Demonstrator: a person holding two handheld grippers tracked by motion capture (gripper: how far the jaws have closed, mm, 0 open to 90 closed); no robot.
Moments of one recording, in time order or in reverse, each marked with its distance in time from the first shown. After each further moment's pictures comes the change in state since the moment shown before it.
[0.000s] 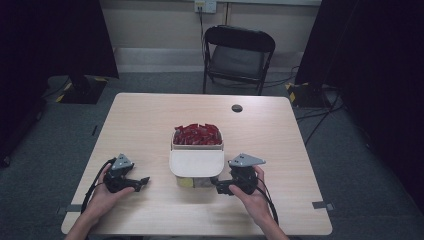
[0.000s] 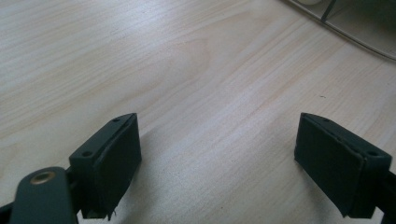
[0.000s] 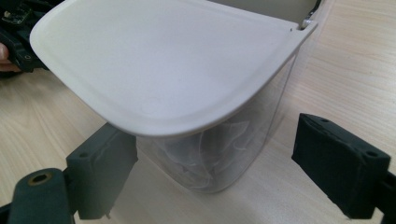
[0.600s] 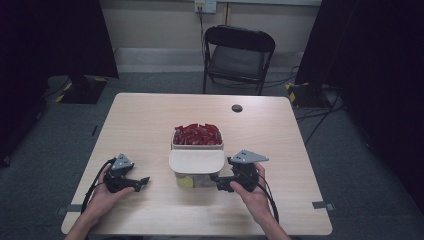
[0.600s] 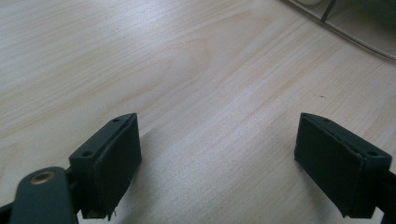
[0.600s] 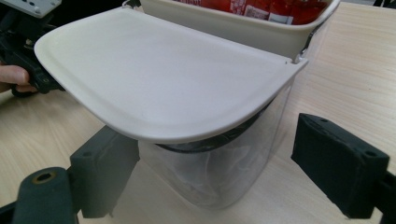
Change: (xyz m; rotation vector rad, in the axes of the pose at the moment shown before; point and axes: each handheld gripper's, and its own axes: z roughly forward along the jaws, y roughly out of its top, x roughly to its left) left arm 0.000 0.000 0.000 0.000 0.000 0.000; right arm 0.000 0.012 -0.007 -0.050 0.028 0.028
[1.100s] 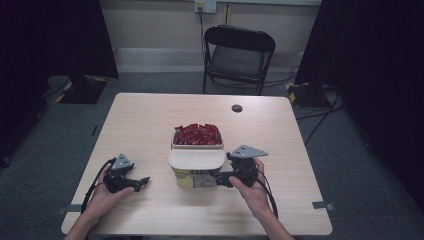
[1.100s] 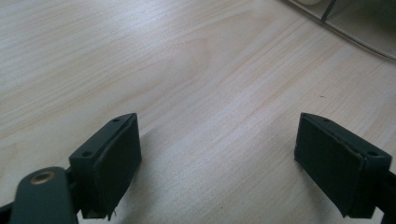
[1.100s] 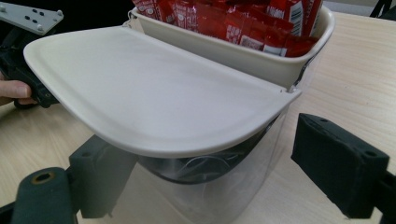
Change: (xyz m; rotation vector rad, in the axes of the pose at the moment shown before) left arm 0.000 0.000 0.000 0.000 0.000 0.000; right arm -0.002 0.013 0.002 -0.011 -0.004 -0.003
